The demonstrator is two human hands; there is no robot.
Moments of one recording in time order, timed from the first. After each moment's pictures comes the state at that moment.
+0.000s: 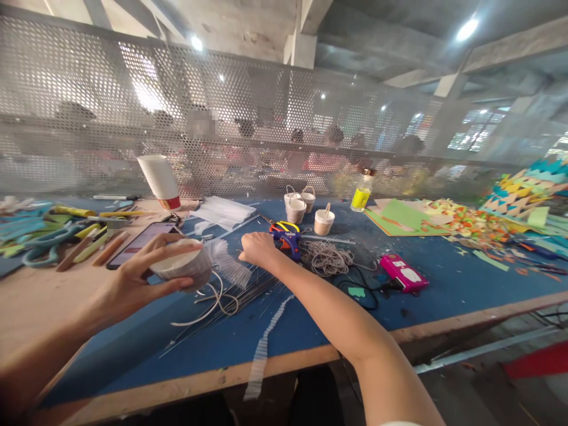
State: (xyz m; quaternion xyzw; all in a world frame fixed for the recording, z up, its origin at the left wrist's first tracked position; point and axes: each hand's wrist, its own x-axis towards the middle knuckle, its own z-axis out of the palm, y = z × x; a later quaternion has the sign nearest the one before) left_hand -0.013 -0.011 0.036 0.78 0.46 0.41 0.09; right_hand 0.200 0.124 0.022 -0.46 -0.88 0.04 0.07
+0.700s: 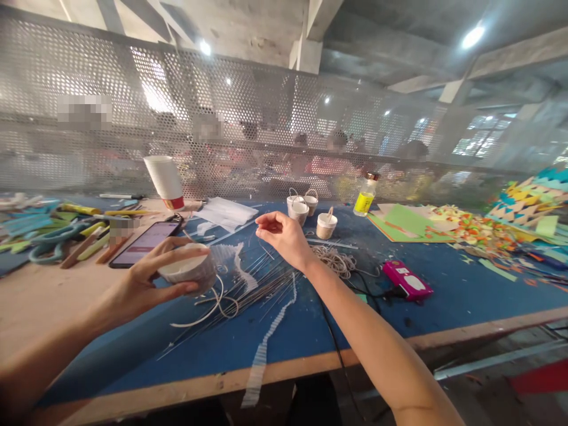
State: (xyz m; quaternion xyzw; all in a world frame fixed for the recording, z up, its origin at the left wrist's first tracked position) left_hand -0.008 -0.014 0.033 0.80 0.46 0.37 0.08; right_hand 0.269 0.108 0.049 -0.26 -0.72 0.43 0.48
